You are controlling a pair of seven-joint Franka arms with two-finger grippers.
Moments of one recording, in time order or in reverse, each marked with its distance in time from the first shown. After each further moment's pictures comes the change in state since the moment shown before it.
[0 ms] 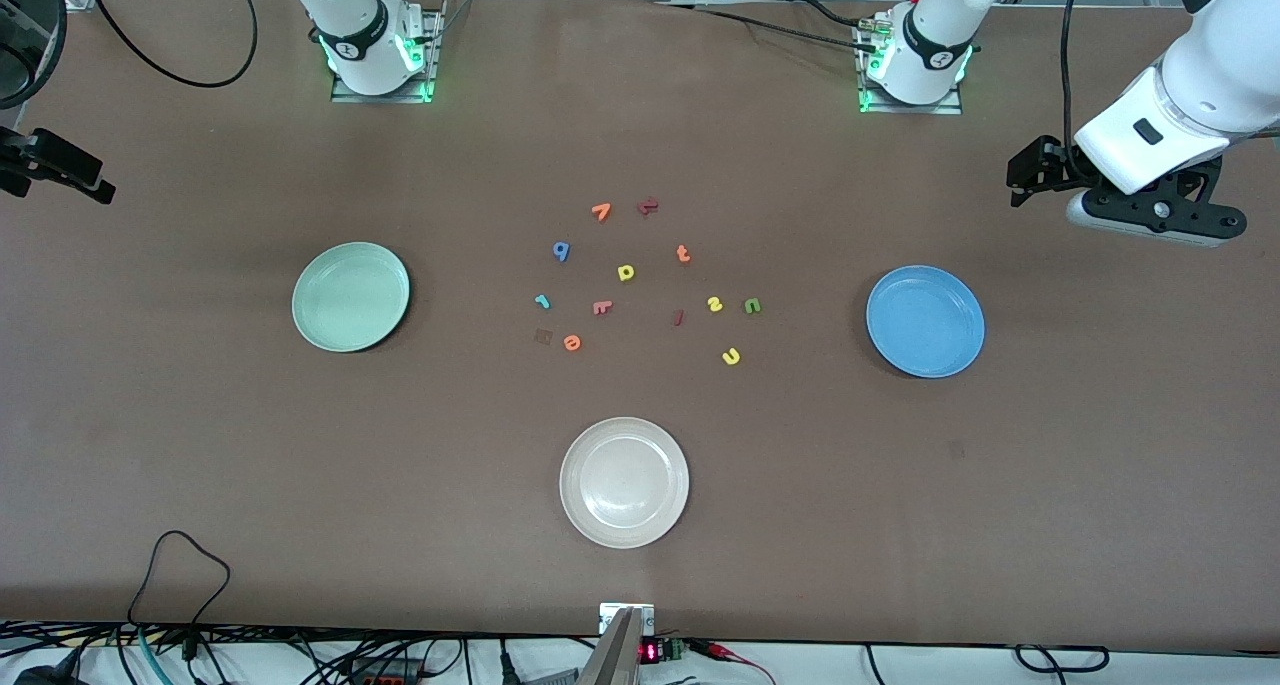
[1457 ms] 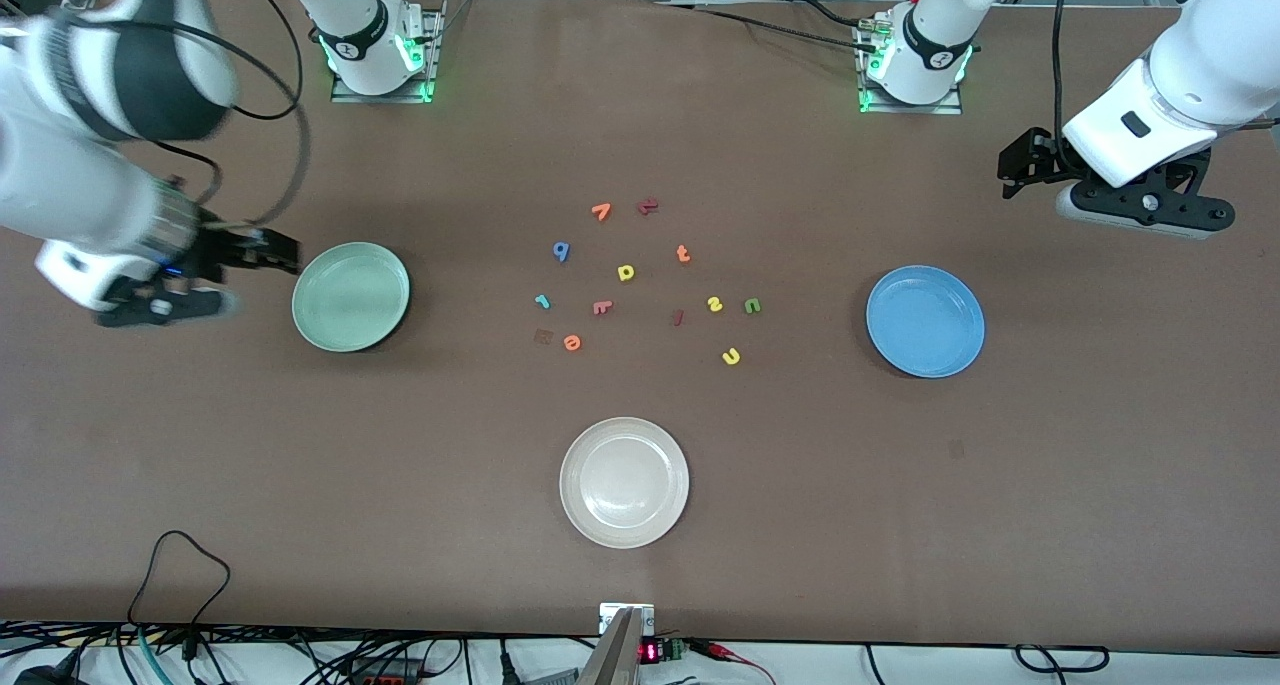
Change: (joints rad) left arm -0.001 0.004 -0.025 0.014 0.000 -0.036 -0.041; right arm 0.281 0.265 0.020 -0.004 0.006 0.130 0.073
